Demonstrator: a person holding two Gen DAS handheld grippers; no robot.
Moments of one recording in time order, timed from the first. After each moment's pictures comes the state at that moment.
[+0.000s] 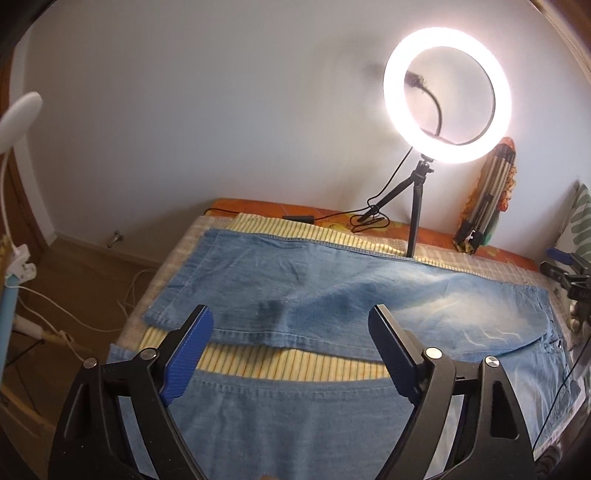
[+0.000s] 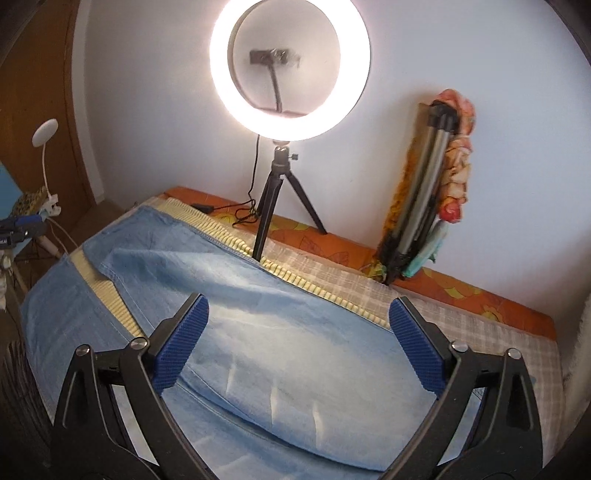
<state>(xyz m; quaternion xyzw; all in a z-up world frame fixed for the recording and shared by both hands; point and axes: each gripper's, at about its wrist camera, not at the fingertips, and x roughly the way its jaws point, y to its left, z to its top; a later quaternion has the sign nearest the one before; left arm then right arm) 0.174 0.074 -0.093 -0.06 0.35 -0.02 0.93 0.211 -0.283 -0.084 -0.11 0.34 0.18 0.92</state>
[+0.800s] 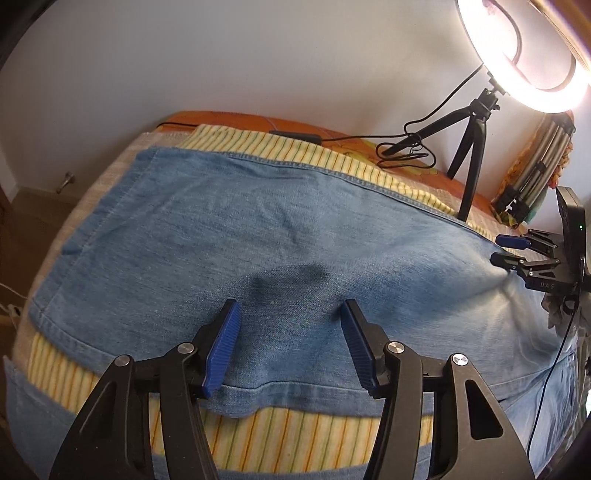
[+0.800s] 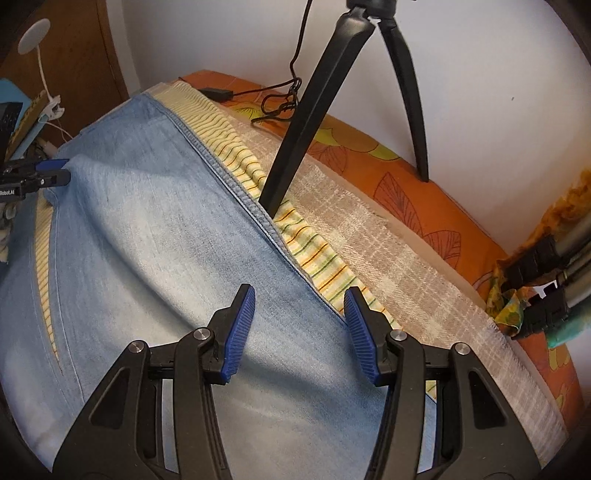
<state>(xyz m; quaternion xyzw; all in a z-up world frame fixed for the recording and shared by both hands) 0.294 0.063 -0.219 -0.09 0.46 -0.05 0.88 0.362 -0.213 -0.236 -0.21 0.48 0.27 0.80</state>
